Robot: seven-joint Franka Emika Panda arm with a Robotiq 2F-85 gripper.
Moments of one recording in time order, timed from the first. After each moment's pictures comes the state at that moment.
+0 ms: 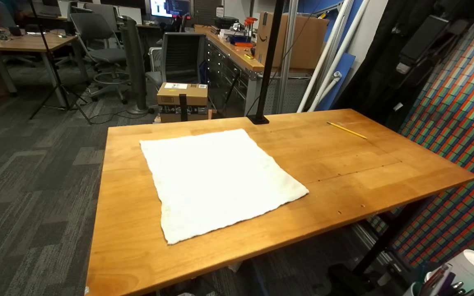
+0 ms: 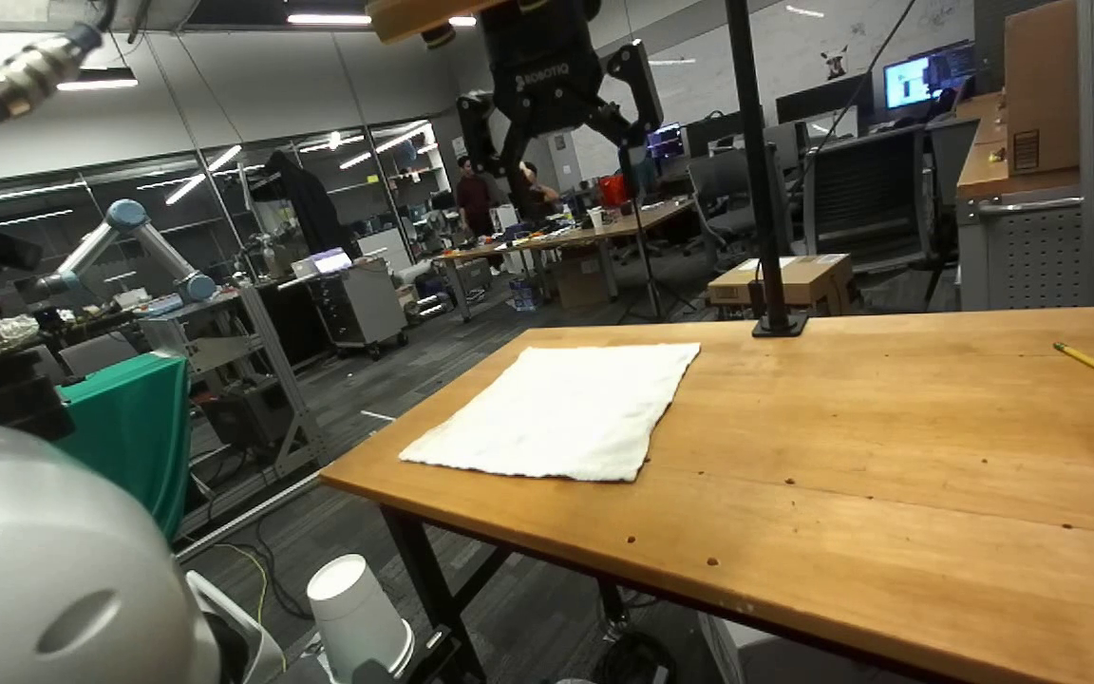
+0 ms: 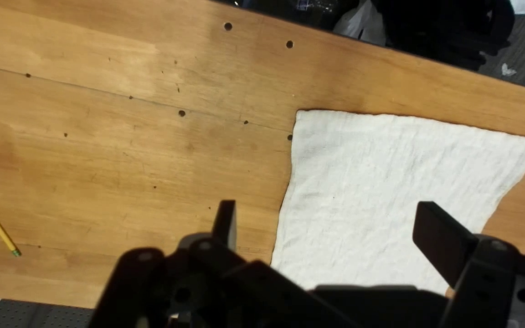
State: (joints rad) arm 0.04 -0.69 -0.17 -2.46 -0.01 1.95 -0.40
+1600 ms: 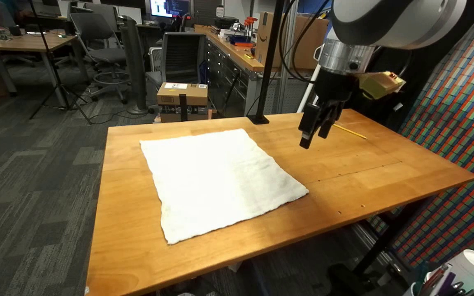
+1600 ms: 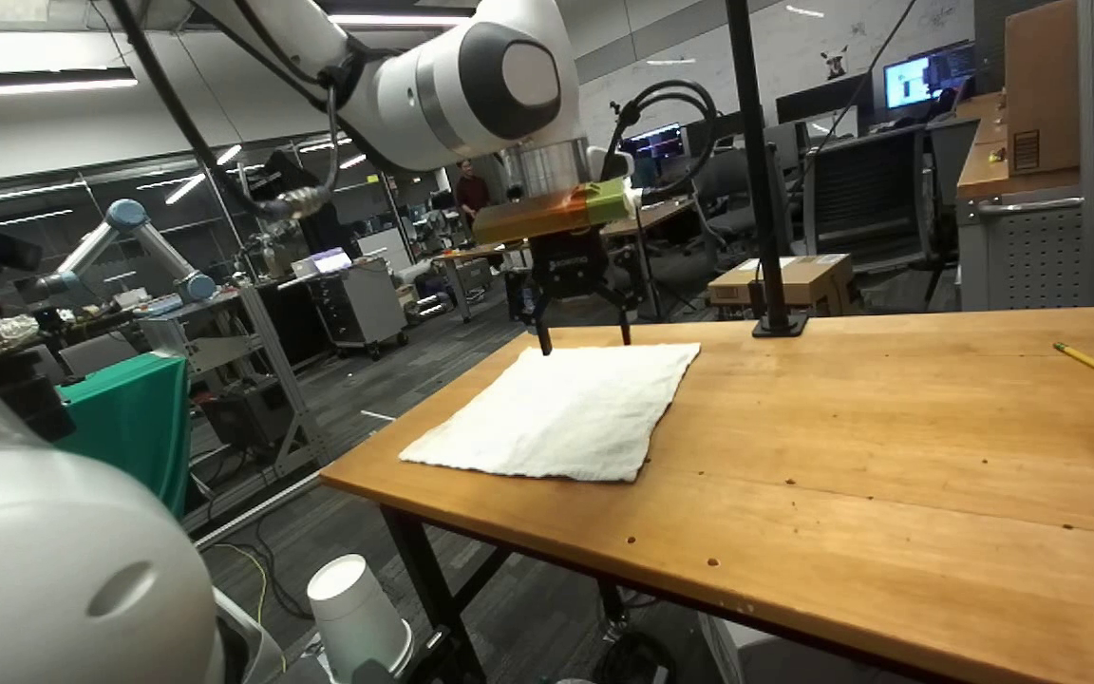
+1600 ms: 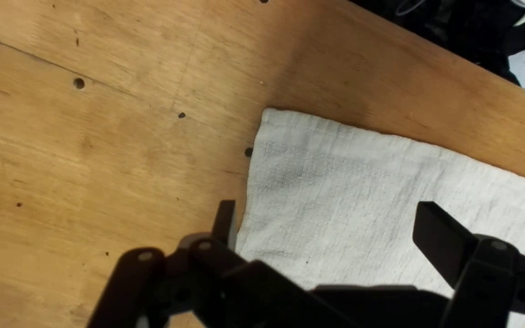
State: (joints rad) arm 0.12 -0.19 -0.02 -2.42 0.02 2.22 -0.38
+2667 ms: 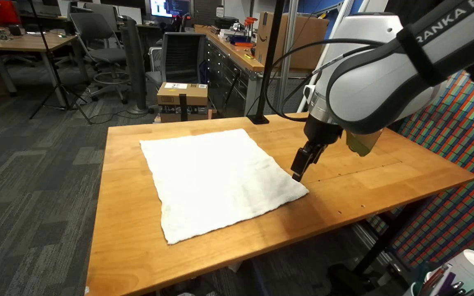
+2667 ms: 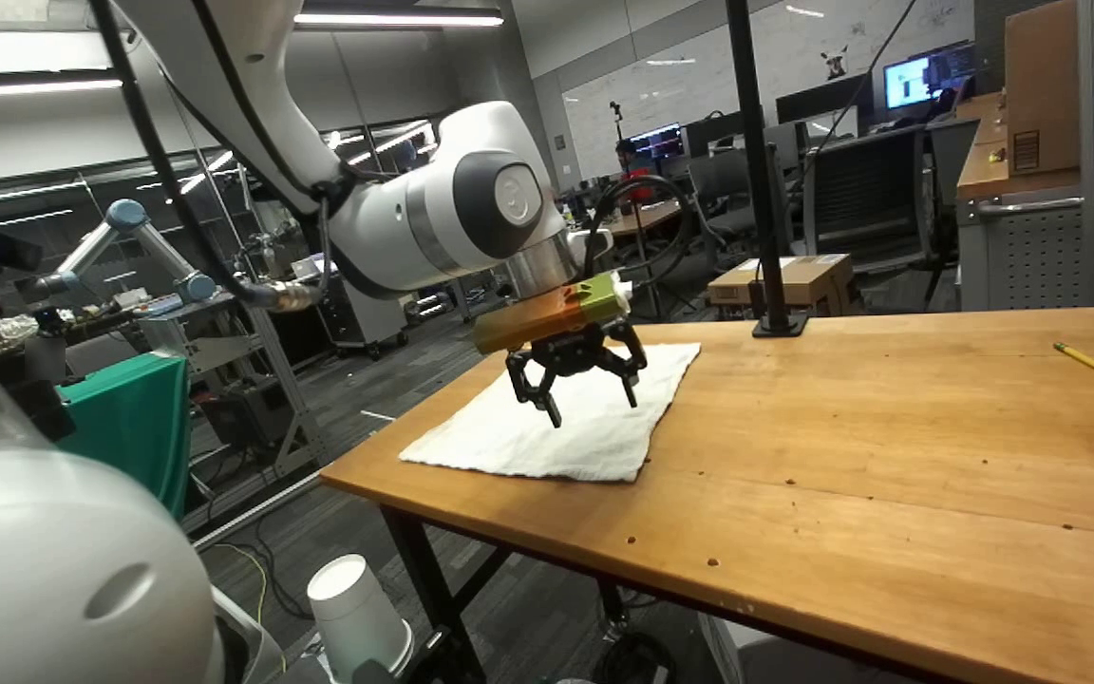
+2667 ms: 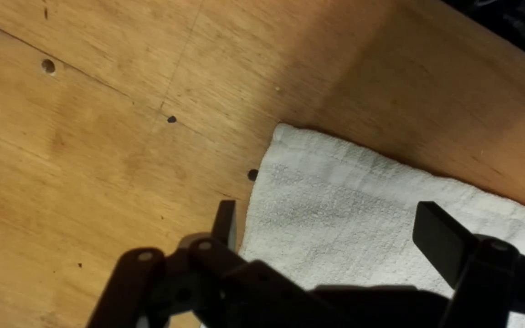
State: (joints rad) arm 0.11 -0.13 0.03 -2.63 -0.15 2.60 -0.29
